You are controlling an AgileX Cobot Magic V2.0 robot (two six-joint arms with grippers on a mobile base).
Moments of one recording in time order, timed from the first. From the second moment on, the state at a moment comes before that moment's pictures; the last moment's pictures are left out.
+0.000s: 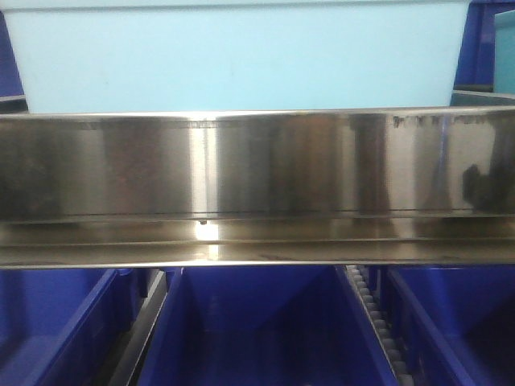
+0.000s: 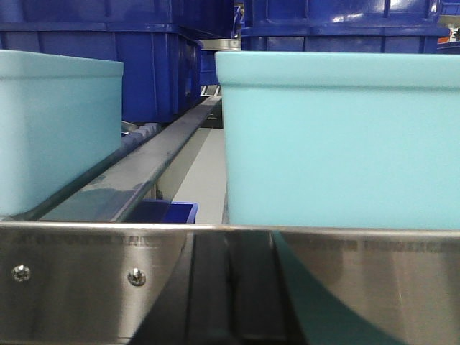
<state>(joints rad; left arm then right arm) -0.12 0.00 0.00 0.05 0.03 -0.13 0.07 0.00 0.00 0.08 0.10 -0.04</state>
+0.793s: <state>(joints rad) -0.12 0.00 0.00 0.05 -0.02 -0.13 0.07 0.00 0.00 0.08 0.06 -0.04</state>
